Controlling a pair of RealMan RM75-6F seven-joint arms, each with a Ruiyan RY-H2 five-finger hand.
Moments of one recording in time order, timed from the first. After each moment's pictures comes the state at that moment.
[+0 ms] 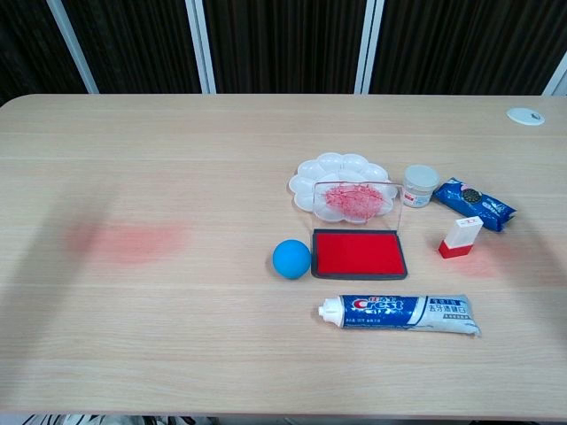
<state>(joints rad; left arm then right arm) -0.12 -1.13 -0.04 -1.66 1.44 1.43 0.15 0.14 -1.22 0.06 -1.54 -1.58 1.49 -0.12</state>
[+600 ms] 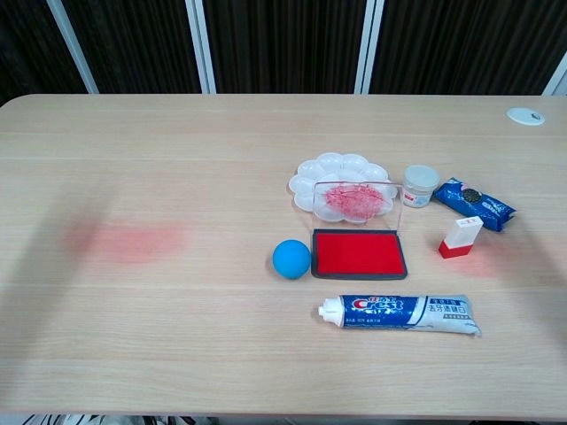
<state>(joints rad) -0.12 -1.13 -0.04 -1.66 1.43 1.43 0.14 0.15 -1.22 0.06 -1.56 -1.58 1.48 -0.15</state>
